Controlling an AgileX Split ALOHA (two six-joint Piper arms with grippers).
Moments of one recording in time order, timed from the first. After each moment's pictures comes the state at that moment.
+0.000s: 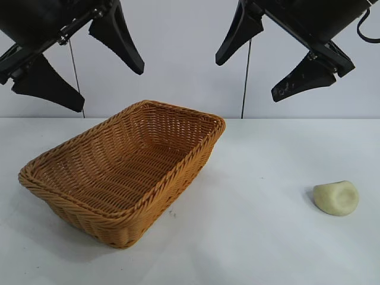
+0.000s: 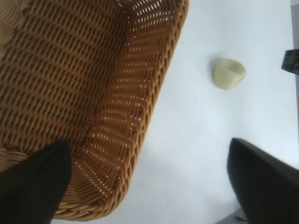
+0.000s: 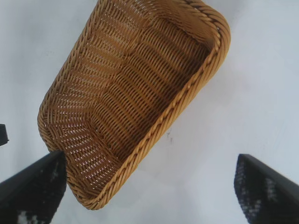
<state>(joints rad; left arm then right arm) -0.35 1.57 -1.15 -0.58 0.75 -0.03 0.24 1.64 -1.22 0.66 0.81 -0.21</state>
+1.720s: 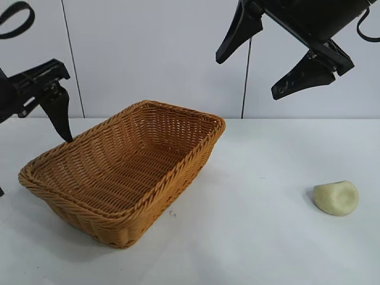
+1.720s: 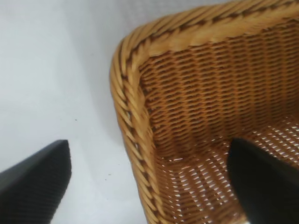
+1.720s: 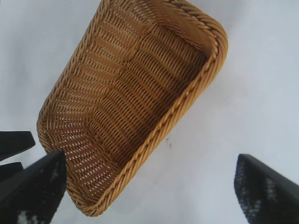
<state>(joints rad) -0.42 1.58 -0.90 -0.07 0.62 -1.21 0.24 1.64 -1.22 0.66 0.79 -0.21</state>
